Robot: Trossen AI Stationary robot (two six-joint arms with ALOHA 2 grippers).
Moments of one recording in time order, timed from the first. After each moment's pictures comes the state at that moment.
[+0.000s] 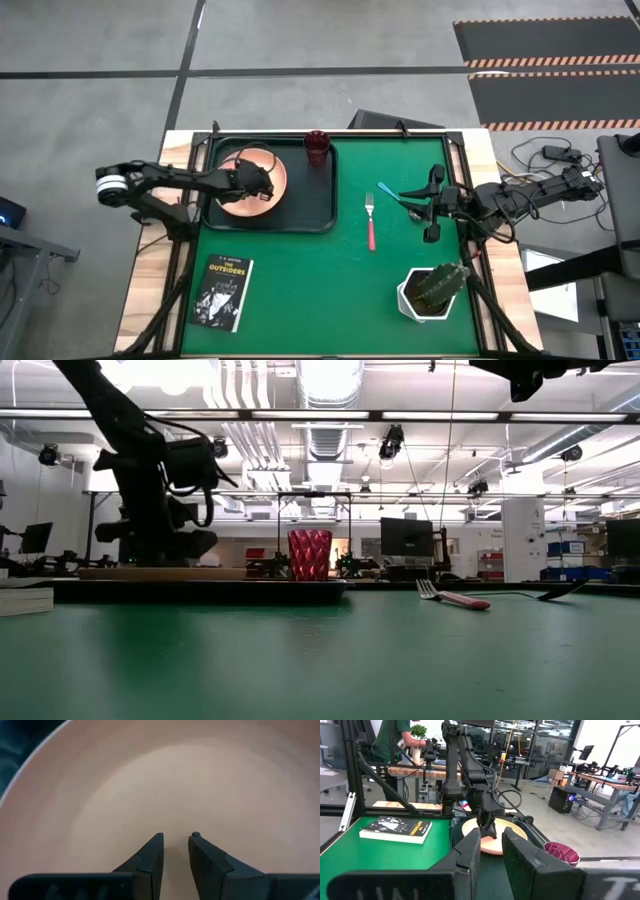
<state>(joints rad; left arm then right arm) 0.38 1.40 0.56 -0.37 -0.55 -0.81 0.27 0.58 0.49 0.08 0.41 -0.12</state>
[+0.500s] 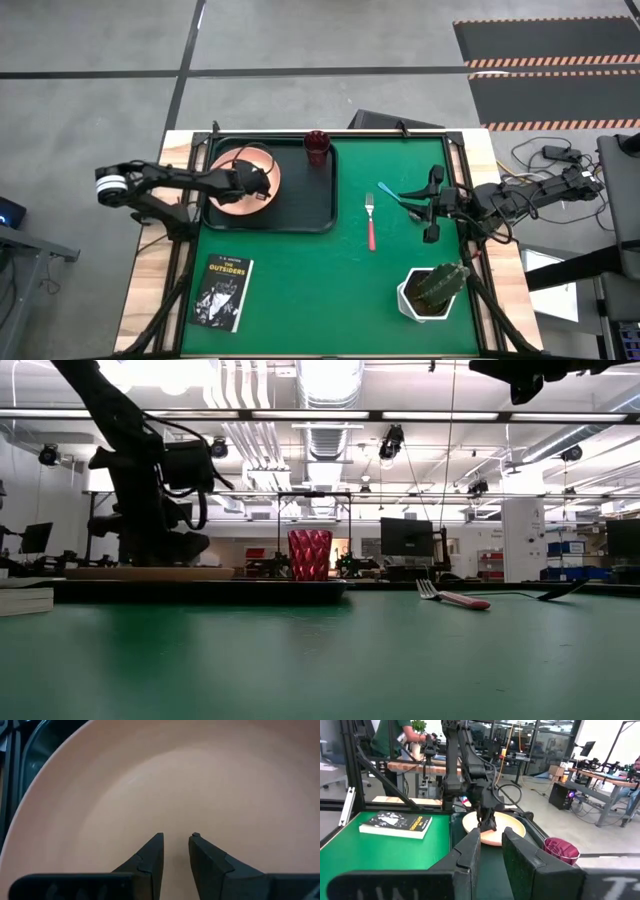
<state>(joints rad) 0.38 1.38 0.56 -0.44 -0.62 -0.80 0.27 0.58 0.49 0.05 0.41 -0.11</state>
